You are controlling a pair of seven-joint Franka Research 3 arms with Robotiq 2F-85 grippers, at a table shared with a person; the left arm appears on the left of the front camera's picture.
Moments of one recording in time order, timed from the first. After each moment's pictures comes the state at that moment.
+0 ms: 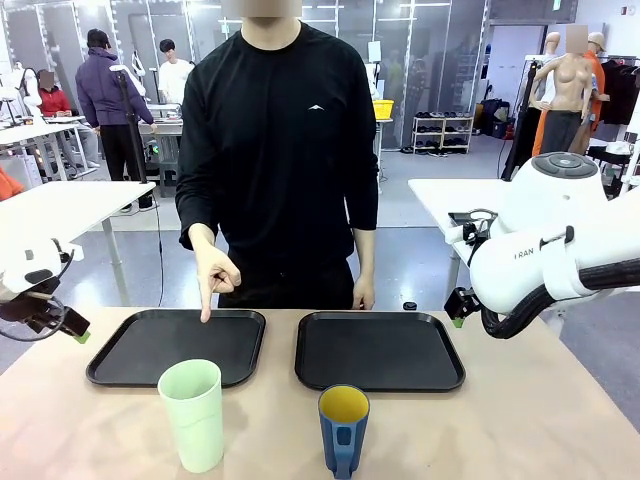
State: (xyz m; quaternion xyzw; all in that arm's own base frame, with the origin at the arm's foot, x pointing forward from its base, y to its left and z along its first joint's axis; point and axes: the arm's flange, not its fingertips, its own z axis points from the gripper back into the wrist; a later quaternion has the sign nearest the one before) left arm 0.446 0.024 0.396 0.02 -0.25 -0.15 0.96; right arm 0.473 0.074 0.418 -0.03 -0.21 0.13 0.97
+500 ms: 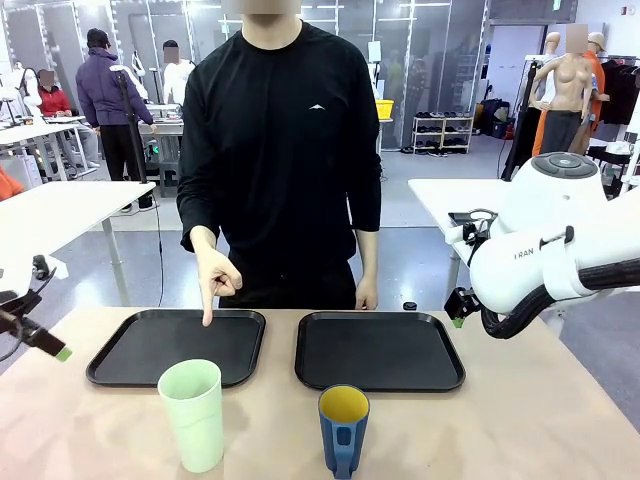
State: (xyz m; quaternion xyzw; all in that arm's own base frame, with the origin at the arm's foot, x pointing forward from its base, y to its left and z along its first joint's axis) left arm 0.437 0.072 0.367 0.00 -0.24 -0.27 0.93; right arm 0.473 0.074 0.417 -0.03 -0.21 0.13 0.97
